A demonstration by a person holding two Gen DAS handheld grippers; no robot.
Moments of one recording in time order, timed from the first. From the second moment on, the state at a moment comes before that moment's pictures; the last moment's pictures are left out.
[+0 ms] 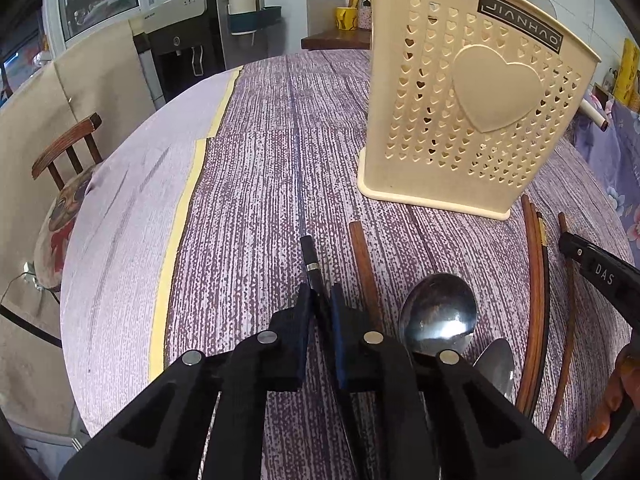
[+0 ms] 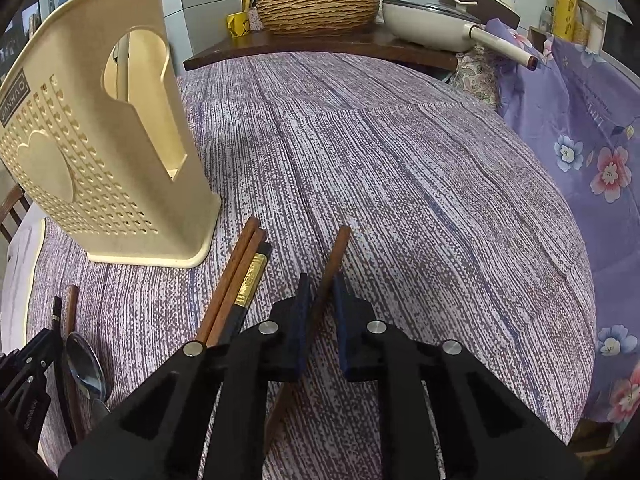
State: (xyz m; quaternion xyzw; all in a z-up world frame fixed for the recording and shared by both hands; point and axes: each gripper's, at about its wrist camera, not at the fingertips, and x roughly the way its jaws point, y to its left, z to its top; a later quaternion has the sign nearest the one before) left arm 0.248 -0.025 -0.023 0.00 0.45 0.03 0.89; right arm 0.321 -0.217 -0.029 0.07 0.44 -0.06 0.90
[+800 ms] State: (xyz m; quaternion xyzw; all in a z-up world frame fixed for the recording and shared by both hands) left arm 0.245 -0.003 0.003 -0.07 0.42 -0.02 0.90; right arm 0.299 -0.242 0.007 0.20 0.38 0.06 0.90
